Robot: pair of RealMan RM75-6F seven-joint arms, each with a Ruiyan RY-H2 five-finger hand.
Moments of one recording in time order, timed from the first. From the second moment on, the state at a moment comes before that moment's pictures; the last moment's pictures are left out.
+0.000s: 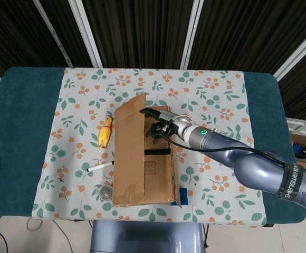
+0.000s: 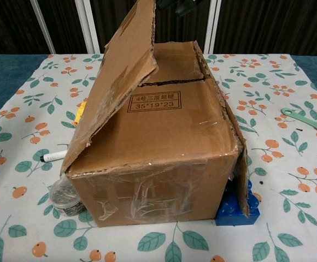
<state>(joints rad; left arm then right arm) -0.12 -1.16 -0.16 -1.60 1.38 1.57 0.07 1.45 -0.78 0.27 -1.76 -0.25 0.03 0.65</state>
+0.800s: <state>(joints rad) -0.11 -1.16 -0.18 -1.61 1.37 1.58 0.06 1.37 -0.82 0.42 -1.75 -0.36 -0.05 0.74</state>
